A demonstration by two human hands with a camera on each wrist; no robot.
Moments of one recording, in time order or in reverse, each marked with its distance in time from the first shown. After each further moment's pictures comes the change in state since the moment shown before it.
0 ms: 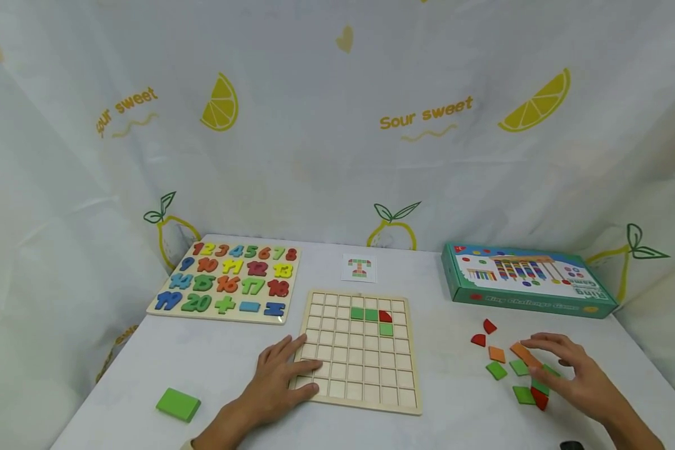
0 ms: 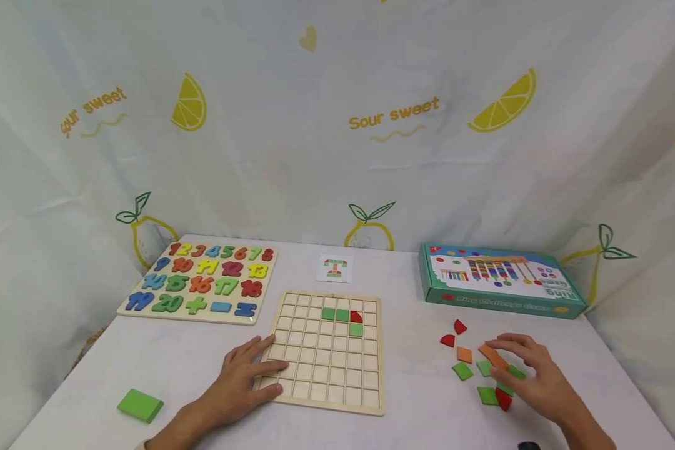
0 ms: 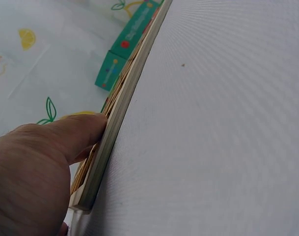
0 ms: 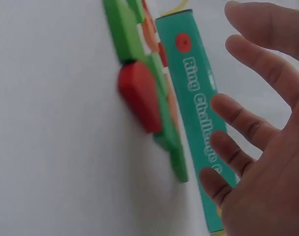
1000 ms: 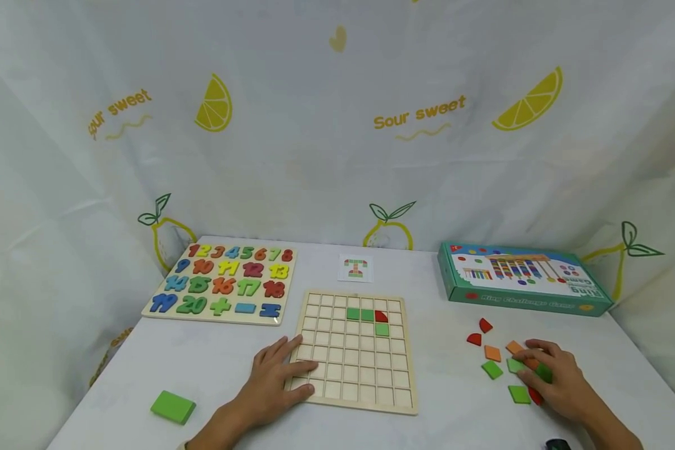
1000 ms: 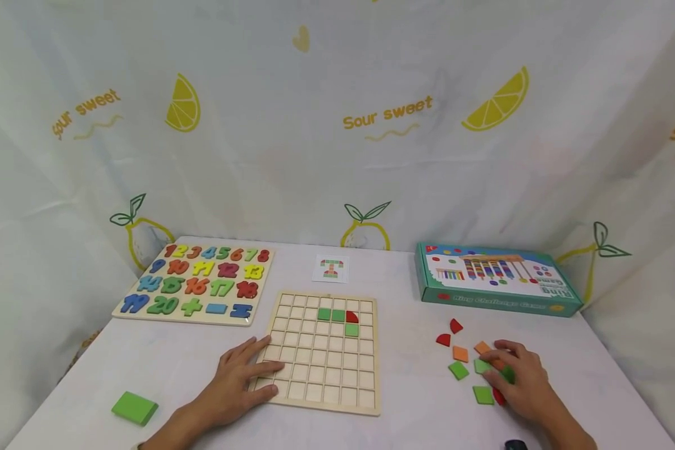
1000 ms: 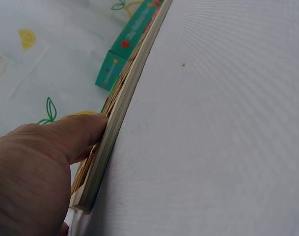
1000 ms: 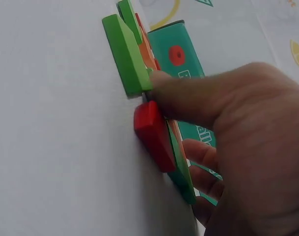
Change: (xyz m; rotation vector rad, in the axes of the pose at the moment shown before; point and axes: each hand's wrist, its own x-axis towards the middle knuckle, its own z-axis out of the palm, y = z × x) left_hand 0.000 0.001 -0.001 -0.022 -0.015 -0.021; right_hand 0.003 0.024 0.024 -0.068 -0.053 0.036
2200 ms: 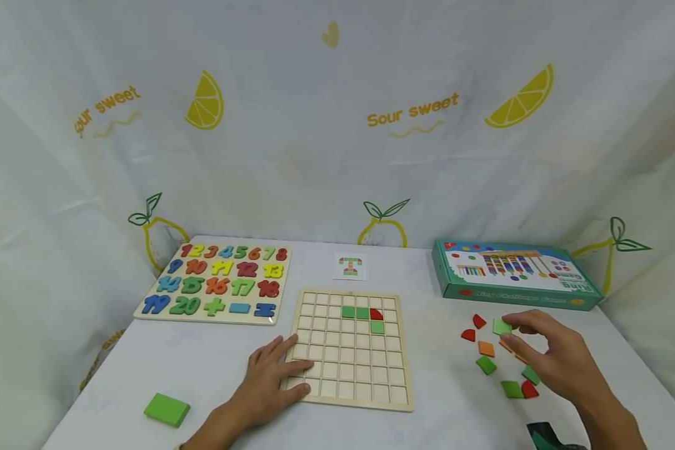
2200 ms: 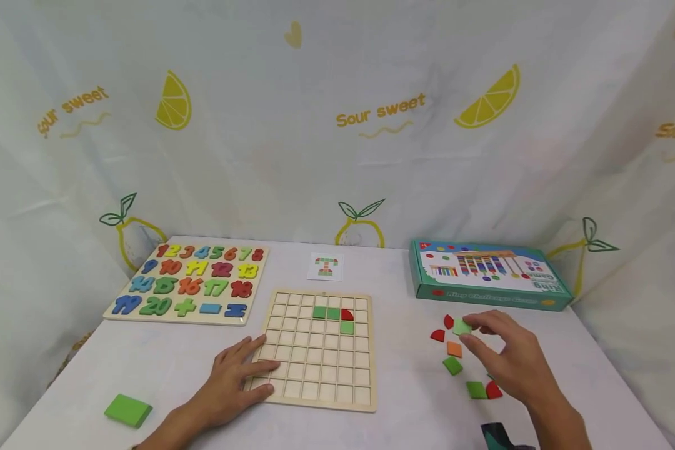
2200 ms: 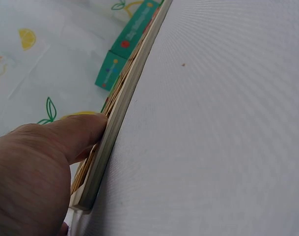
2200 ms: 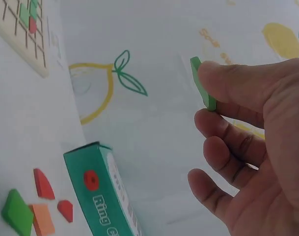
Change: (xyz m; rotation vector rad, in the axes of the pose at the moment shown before) left_hand 0.000 0.000 -0.001 0.000 0.022 0.011; right_hand -0.004 -0.100 -0.039 0.015 0.386 -0.261
